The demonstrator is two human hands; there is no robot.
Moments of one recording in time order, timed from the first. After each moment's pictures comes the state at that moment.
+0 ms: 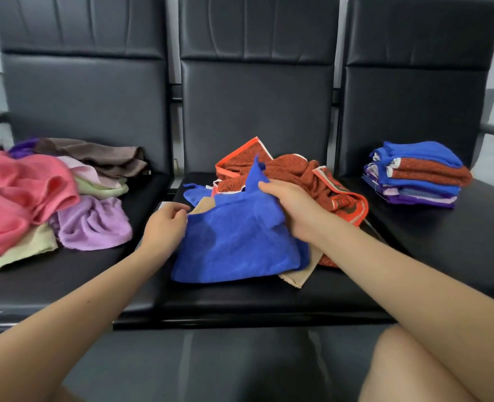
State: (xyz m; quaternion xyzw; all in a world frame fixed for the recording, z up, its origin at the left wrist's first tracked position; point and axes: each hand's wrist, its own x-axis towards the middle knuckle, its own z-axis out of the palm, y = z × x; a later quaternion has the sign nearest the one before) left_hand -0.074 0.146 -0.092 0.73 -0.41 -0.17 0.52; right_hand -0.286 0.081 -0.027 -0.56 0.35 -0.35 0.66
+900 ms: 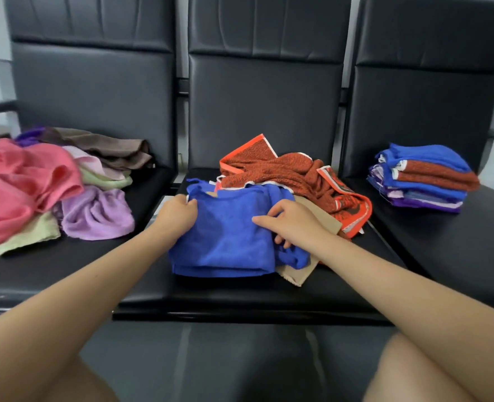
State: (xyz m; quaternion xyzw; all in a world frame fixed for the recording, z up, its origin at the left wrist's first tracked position) left_hand -0.086 0.137 -0.070 0.81 -0.41 -0.16 0.38; right_hand -0.300 0.079 -0.060 -0.80 0.48 -0.23 0.28
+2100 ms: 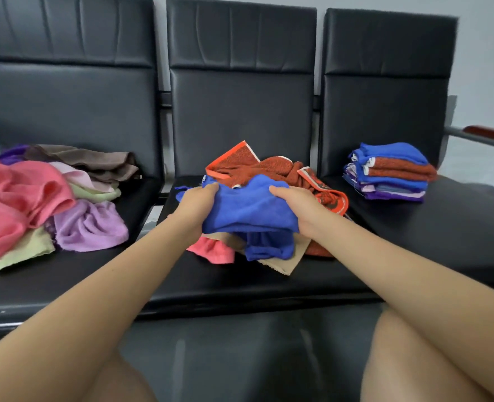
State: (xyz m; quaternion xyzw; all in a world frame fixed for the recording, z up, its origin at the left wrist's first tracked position) left_hand -0.141 0.144 -0.028 0.66 -0.36 -0.34 0.56; right_hand -0.313 0.077 -0.033 -0.55 0.49 -0.40 0.55
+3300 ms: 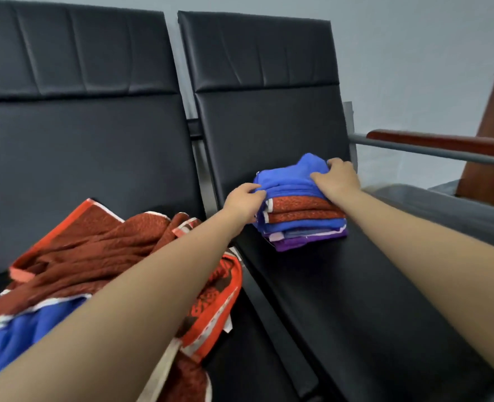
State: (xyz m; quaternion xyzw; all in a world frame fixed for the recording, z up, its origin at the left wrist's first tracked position) left_hand -0.419 -0.195 -0.028 0.56 -0.57 -0.38 0.46; right_hand -0.606 -0.222 -0.013 -0.56 0.72 -0.41 0.07
